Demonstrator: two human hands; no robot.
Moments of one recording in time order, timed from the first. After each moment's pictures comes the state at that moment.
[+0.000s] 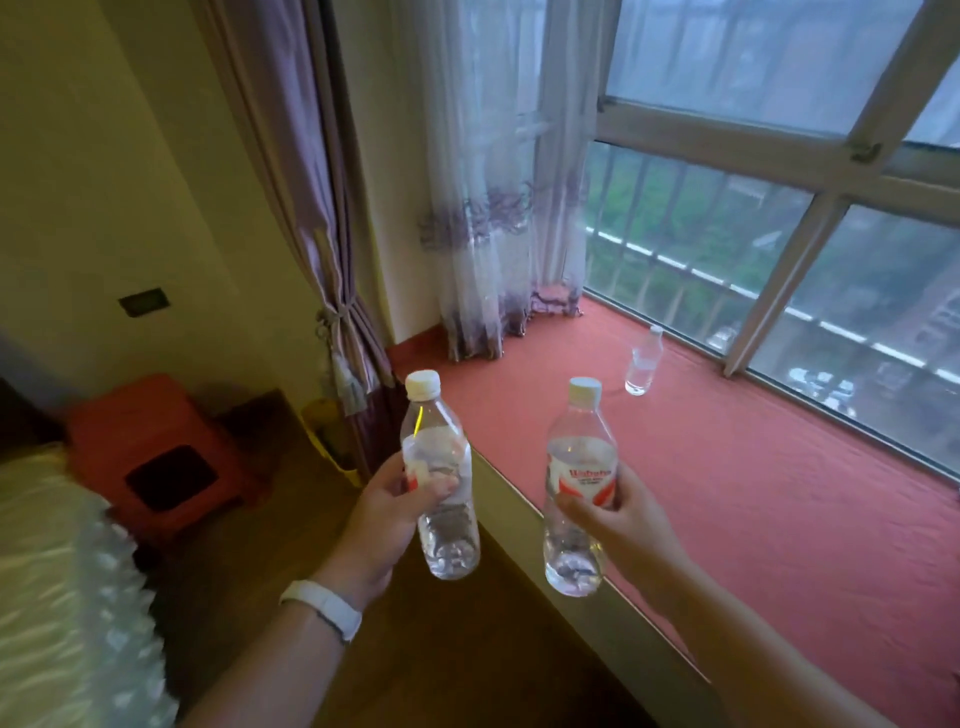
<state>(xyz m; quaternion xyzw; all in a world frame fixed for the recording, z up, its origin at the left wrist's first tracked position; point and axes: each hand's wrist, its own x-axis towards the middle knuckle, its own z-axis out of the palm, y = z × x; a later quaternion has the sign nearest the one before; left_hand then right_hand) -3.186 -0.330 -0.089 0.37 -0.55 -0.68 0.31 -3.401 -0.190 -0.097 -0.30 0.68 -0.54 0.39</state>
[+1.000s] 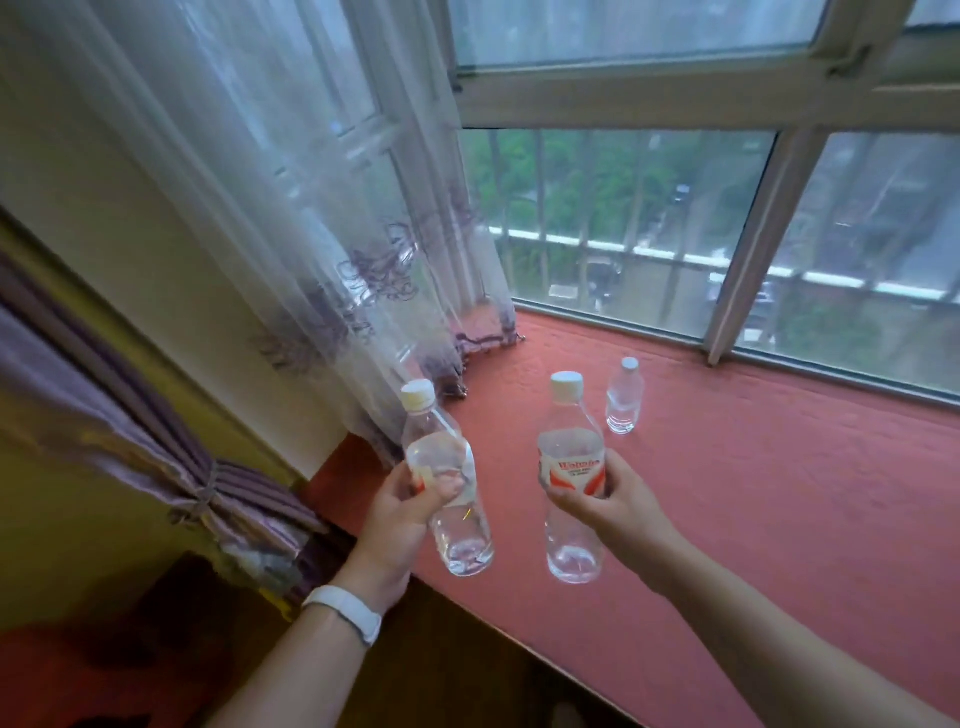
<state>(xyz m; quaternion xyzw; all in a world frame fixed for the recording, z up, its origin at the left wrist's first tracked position) -3.470 -0.610 -0.113 0.34 -0.59 -0.71 0.20 -3.627 -0.426 -0.133 -0.18 0.69 -0.62 0.34</state>
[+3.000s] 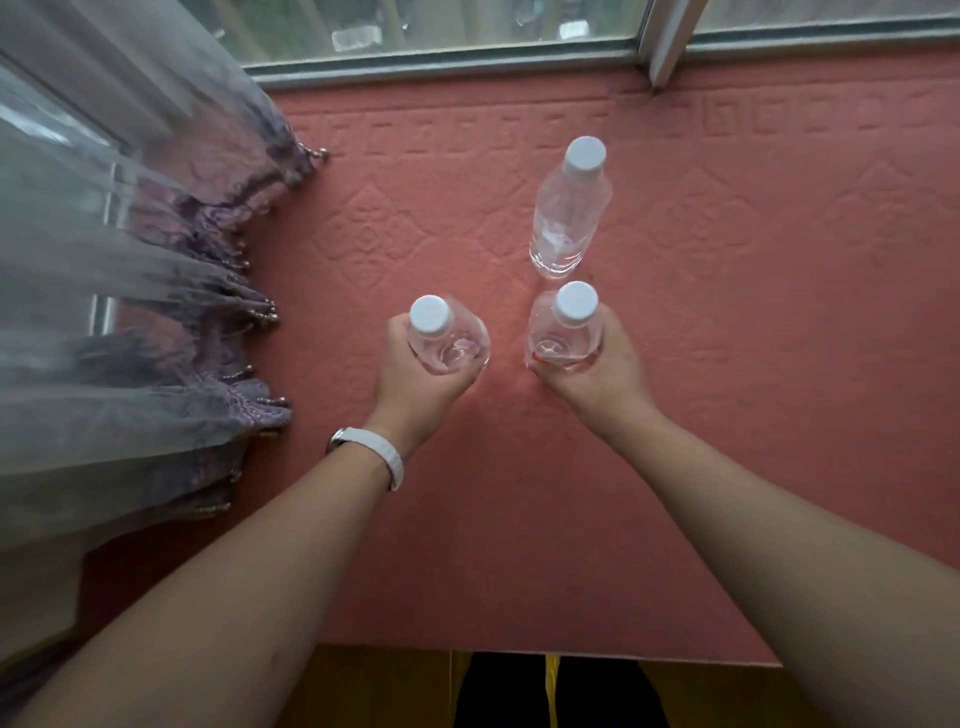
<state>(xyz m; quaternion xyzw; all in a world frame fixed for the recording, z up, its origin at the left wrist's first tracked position) -3.761 -0.737 -0.426 0.26 -0.79 -0.55 -0.05 -3.800 -0.532 -0.431 0.09 0.83 -0.52 0.15</state>
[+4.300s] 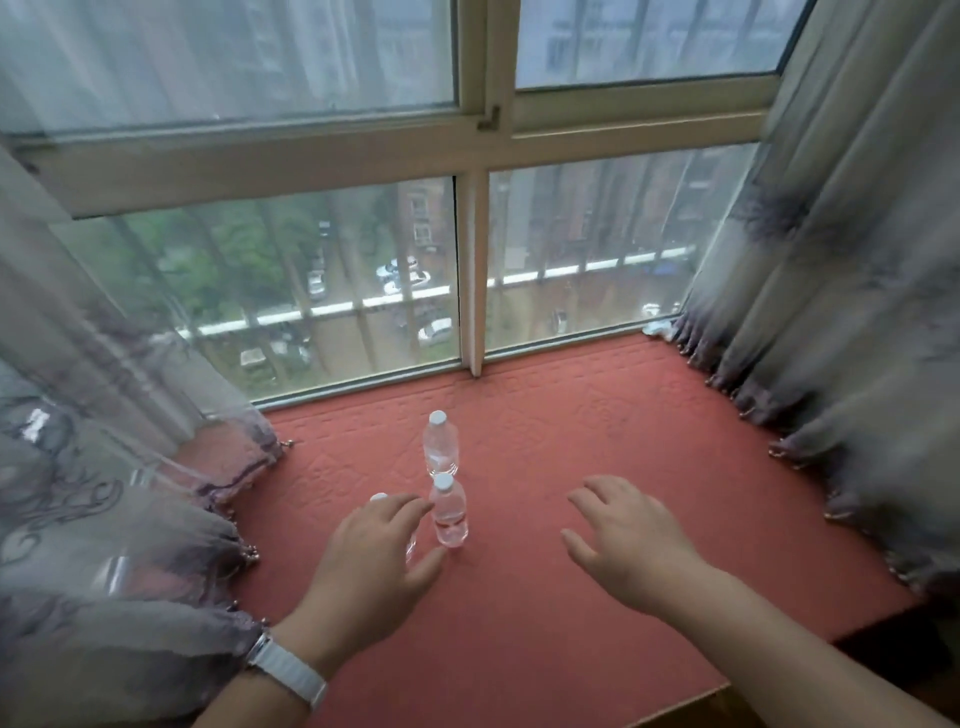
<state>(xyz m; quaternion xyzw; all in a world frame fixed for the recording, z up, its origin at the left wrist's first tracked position) -3.660 -0.698 -0.123 -0.15 -0.97 -0.19 -0.02 -3.649 -0.423 -0.101 -0.04 0.99 -0.06 0.15</state>
